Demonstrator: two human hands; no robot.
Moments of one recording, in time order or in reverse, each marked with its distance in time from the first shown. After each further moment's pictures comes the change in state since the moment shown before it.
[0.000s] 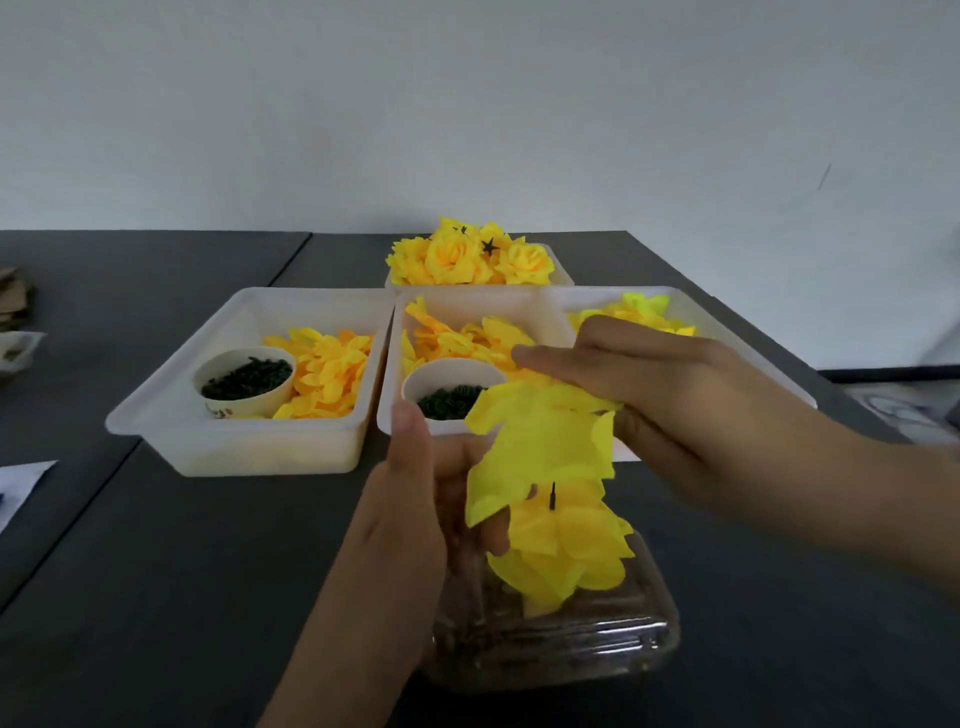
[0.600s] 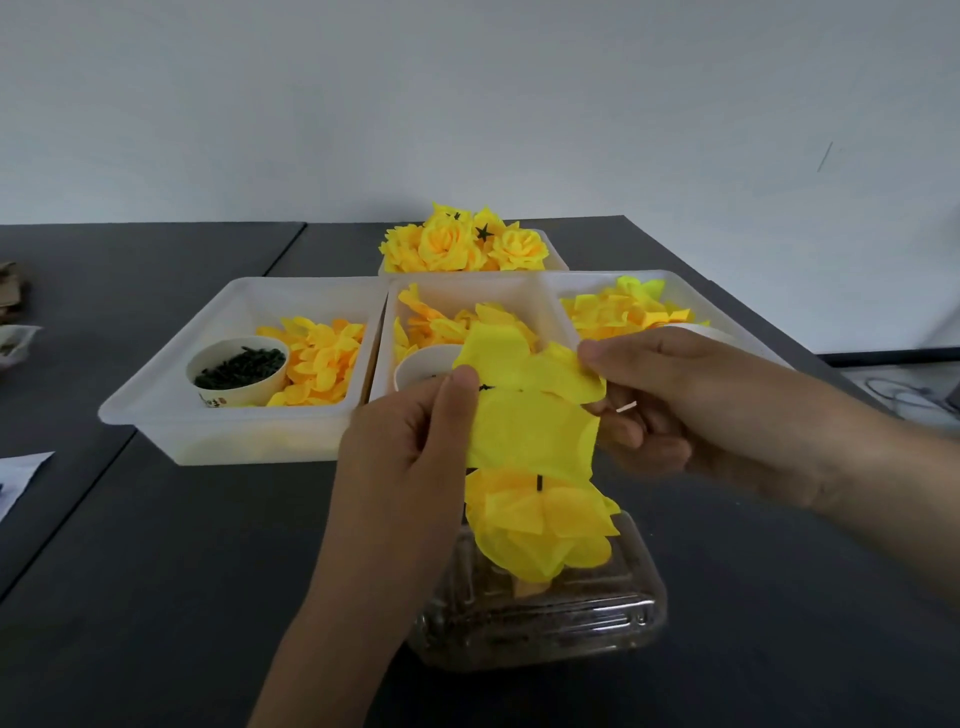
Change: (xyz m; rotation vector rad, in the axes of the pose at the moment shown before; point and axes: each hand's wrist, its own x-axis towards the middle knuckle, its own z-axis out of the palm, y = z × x) left_hand 0.014 0.001 0.002 0.502 0.097 0.549; right_hand -0.003 0.004 0.009 1.302 -0.070 0.732
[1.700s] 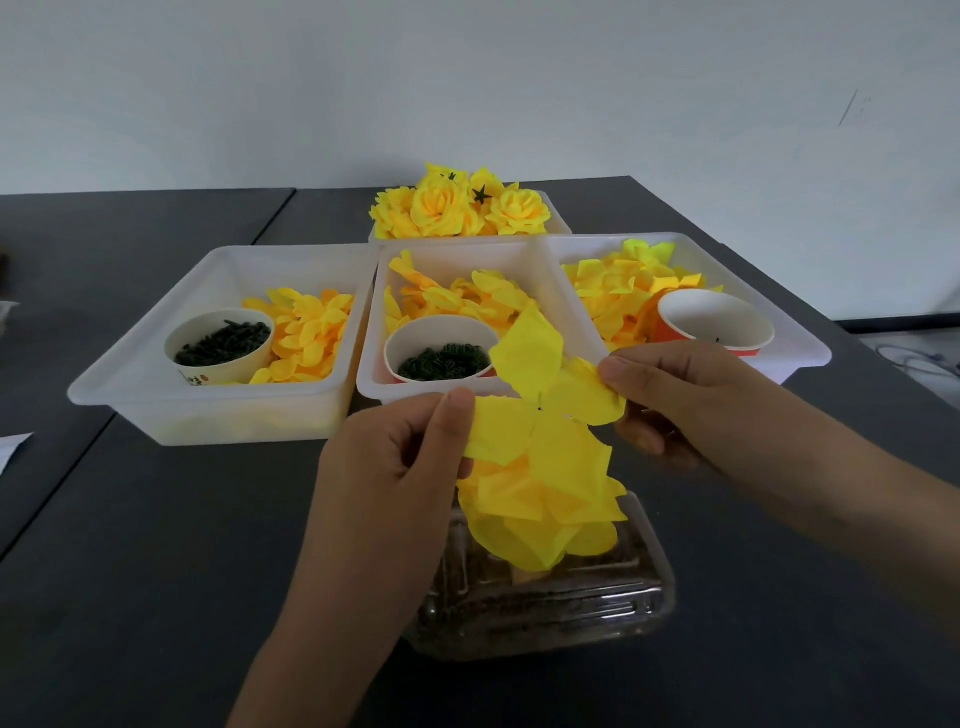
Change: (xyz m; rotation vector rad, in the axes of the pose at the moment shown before) left_hand -0.008 -0.025 0.004 0.021 -0.085 -0.076; right_hand 0.006 0.039 -0.009 -0.248 0.178 -0.061
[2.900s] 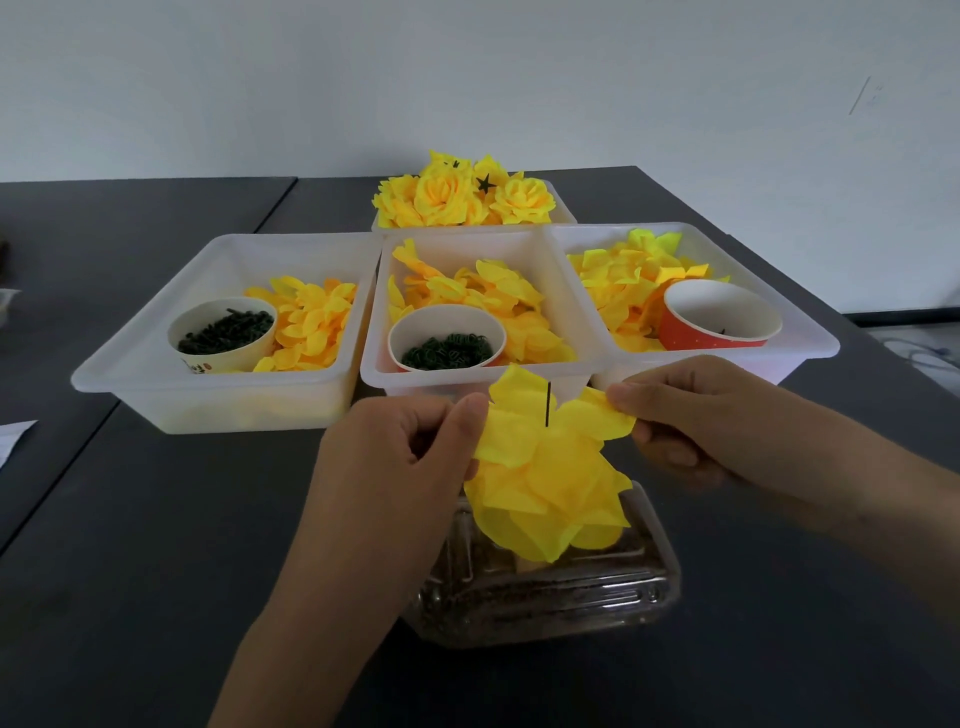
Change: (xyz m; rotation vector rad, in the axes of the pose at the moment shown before) left_hand 0.001 -0.007 -0.006 0.150 -0.041 -0.065; right_hand -0.003 0.010 -0.004 -0.009 -0.064 0.188
